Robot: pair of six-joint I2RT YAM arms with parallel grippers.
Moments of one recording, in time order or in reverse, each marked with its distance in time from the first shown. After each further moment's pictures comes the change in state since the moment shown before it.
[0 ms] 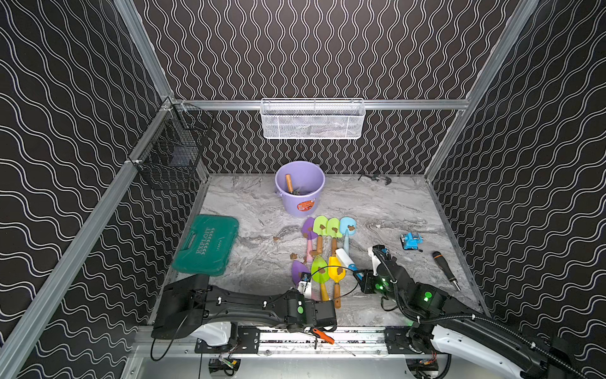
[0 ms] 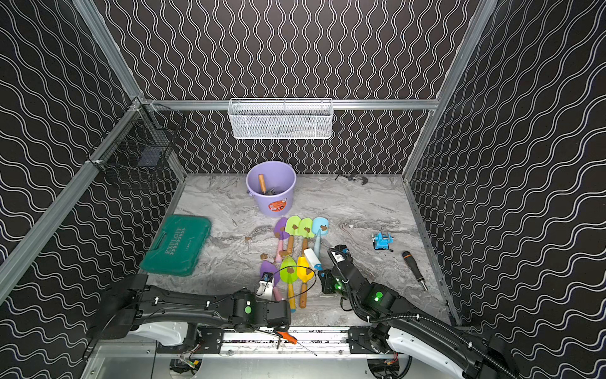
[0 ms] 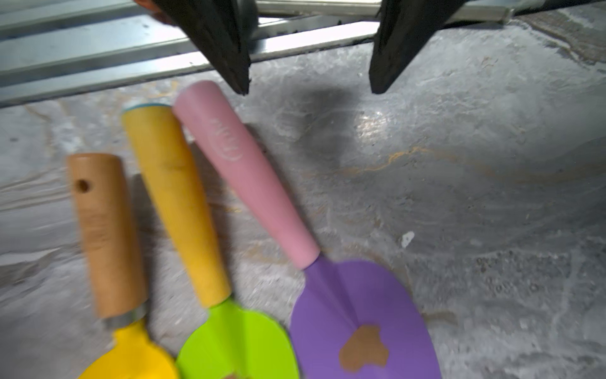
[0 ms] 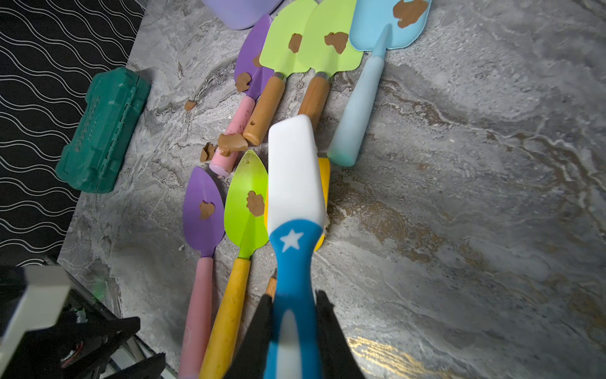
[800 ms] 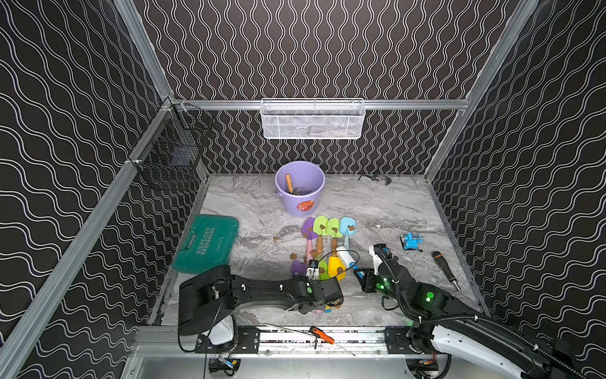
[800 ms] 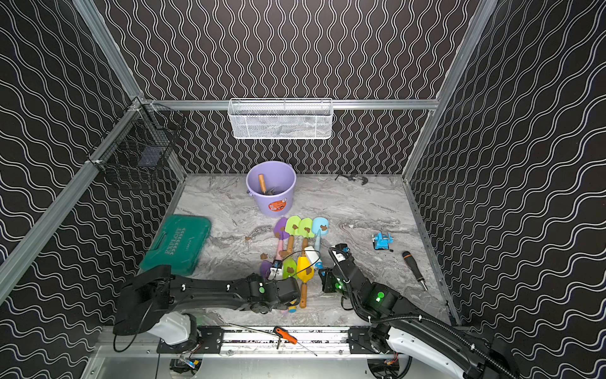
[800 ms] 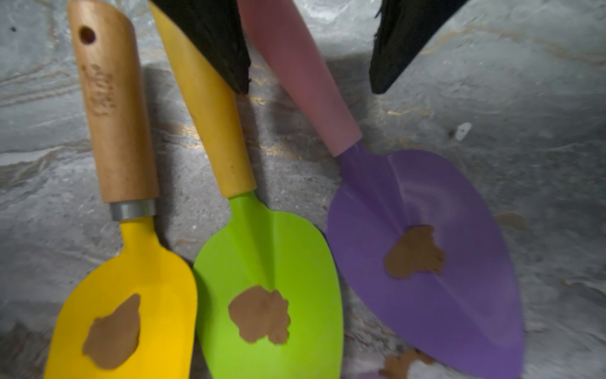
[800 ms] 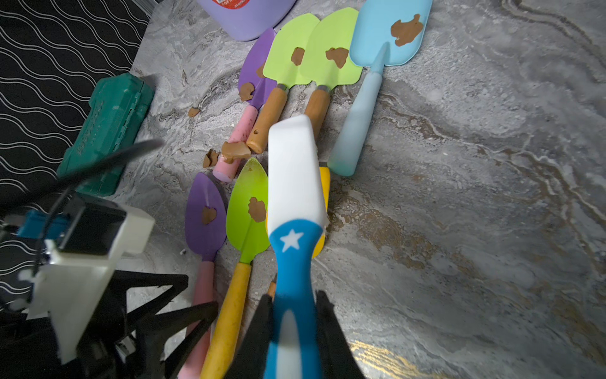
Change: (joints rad) left arm 0.193 0.179 0.032 0.198 0.071 0.195; right arm 0.000 -0.016 0.013 -0.013 0.016 -0.020
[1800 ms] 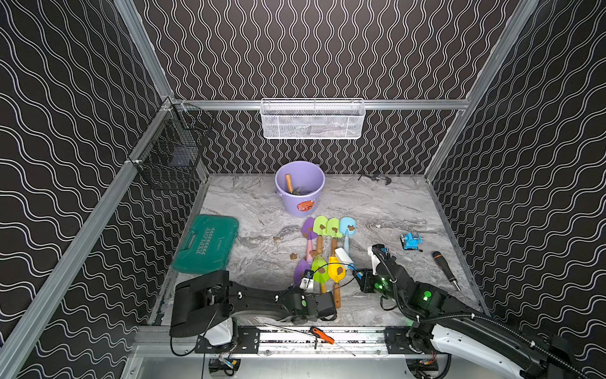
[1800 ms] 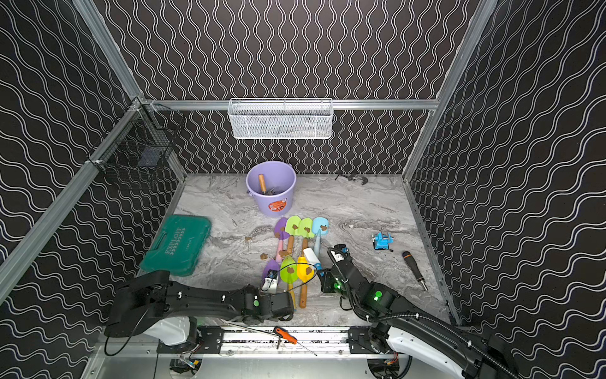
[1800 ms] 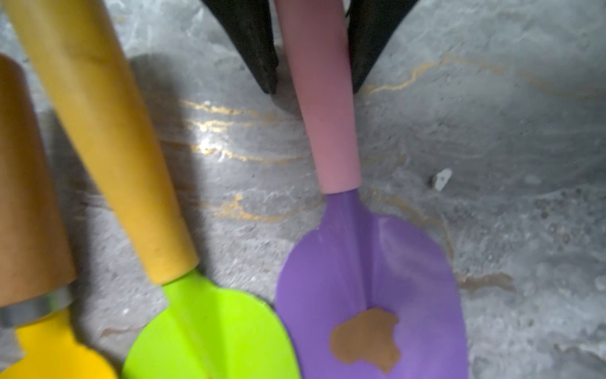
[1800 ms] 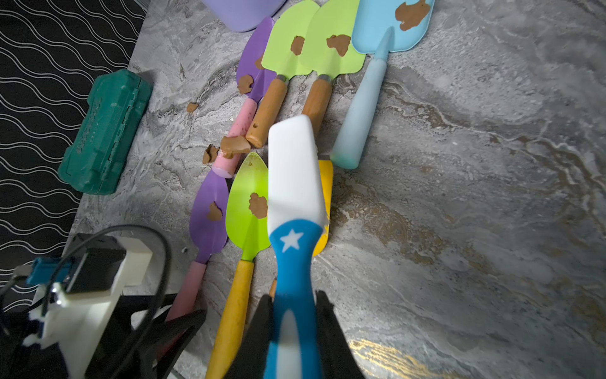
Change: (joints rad) left arm -0.093 -0.059 -0.116 -0.014 -0.037 -0.046; right arm 0.003 0.037 -0.002 0.022 -0.015 0.024
